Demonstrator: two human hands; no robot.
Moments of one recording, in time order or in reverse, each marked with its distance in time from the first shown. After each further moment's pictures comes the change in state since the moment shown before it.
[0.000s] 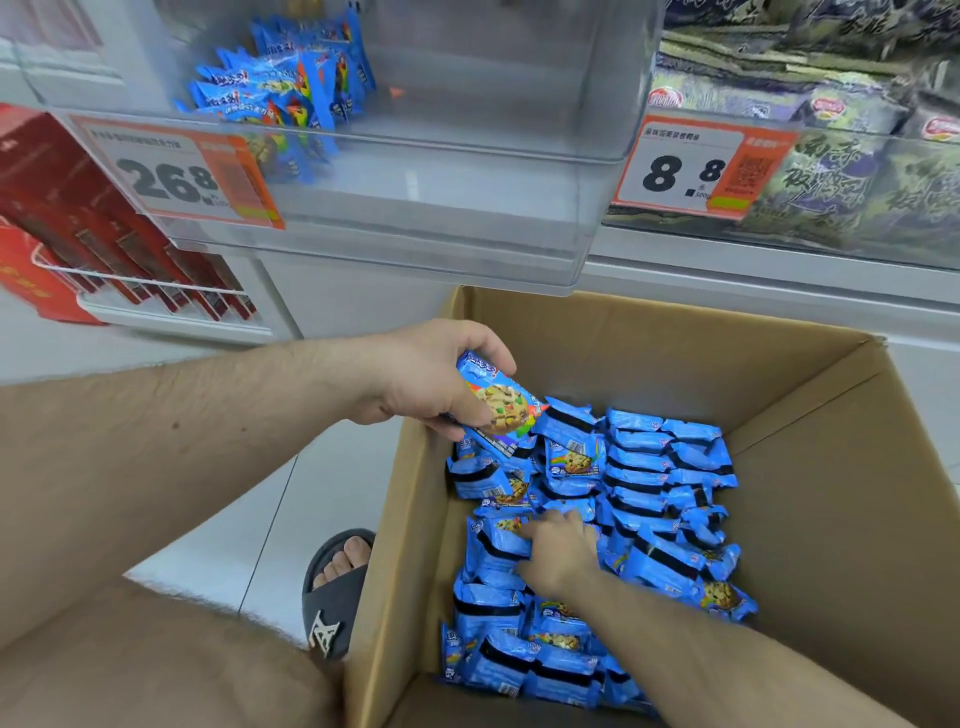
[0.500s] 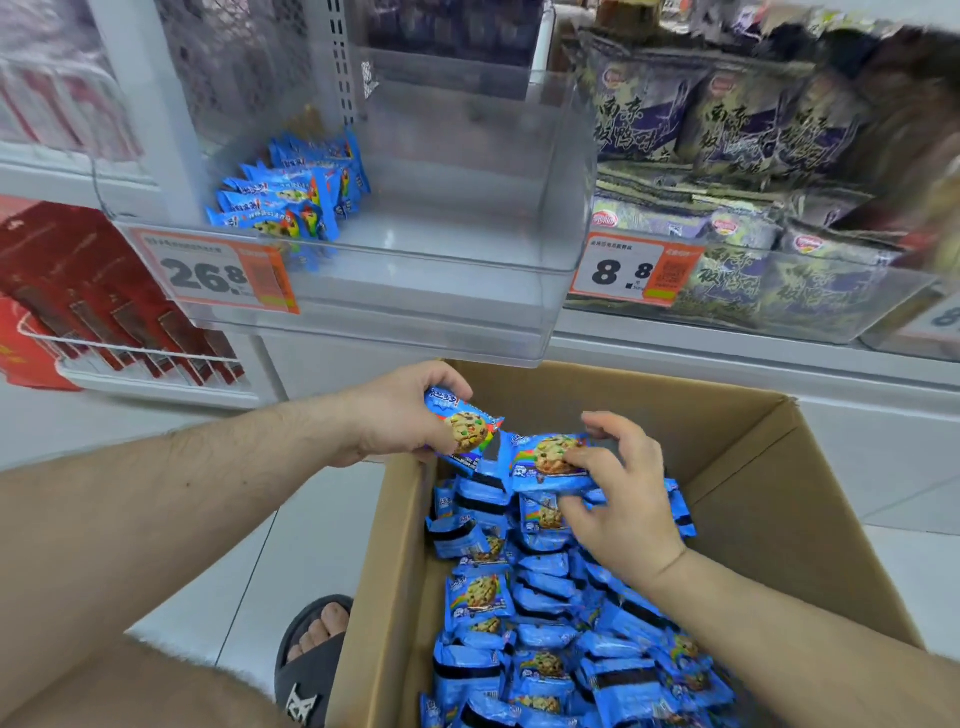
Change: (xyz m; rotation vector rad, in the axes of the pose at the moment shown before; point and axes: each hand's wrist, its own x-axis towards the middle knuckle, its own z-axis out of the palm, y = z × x) left_hand -0.010 0.005 -0.017 -0.038 0.113 0.115; right_hand -0.082 0.021 -0.154 0.260 1.210 -0.521
